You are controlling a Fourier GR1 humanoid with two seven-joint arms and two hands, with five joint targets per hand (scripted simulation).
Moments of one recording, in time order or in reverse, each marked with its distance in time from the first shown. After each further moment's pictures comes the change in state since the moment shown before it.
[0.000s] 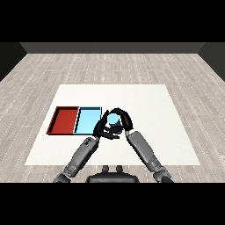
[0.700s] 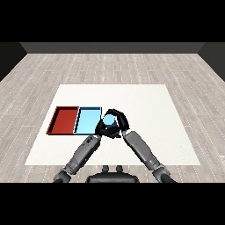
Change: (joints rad) left arm -0.055 0.000 -0.026 0.046 0.042 0.009 -0.024; right arm -0.043 0.000 0.071 0.057 -0.068 -0.030 -0.036
